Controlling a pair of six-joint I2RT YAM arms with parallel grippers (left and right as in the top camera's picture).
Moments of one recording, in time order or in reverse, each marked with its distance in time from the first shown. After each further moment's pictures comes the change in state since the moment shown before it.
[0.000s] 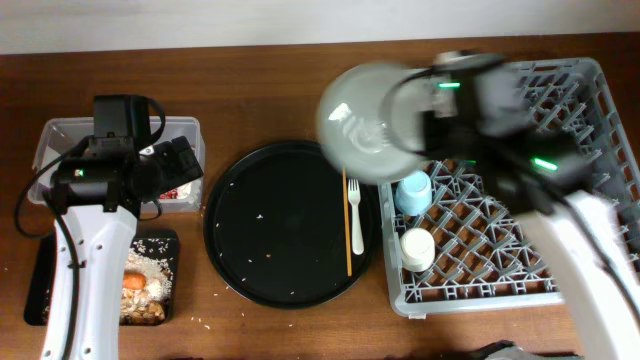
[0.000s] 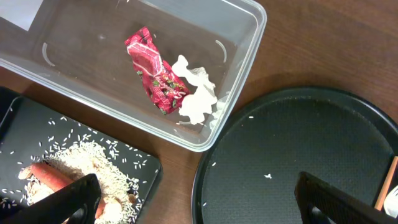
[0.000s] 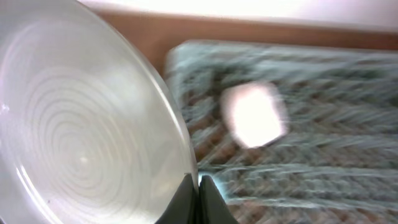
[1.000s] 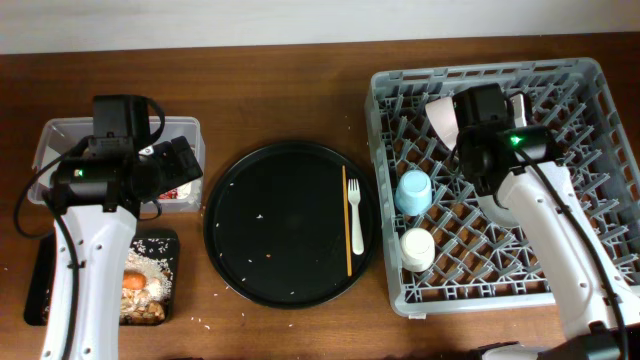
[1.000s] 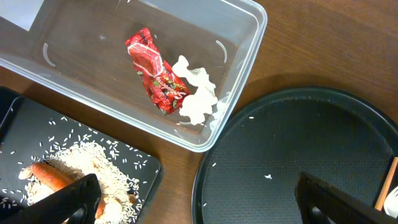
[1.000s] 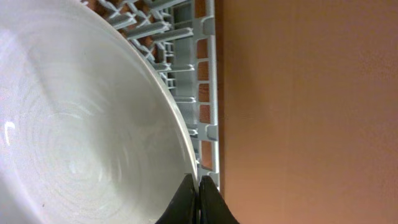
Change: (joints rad) left arm 0.002 0.000 0.000 0.000 0.000 0.000; right arm -0.132 0.143 -0.306 -0.043 0.692 -0.260
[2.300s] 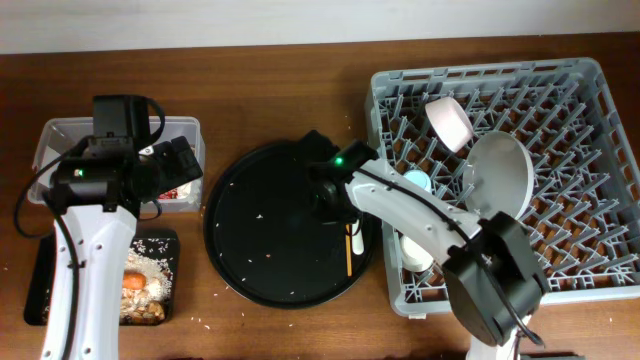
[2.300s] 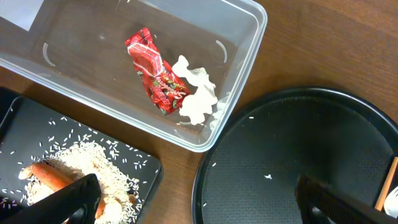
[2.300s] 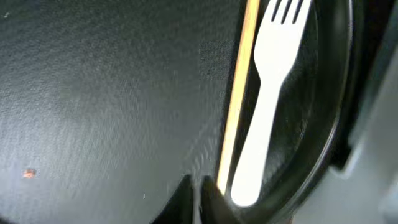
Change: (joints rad) left arm 0.000 0.000 0.000 0.000 0.000 0.000; right arm 0.518 0.436 0.119 0.096 -0.924 0.709
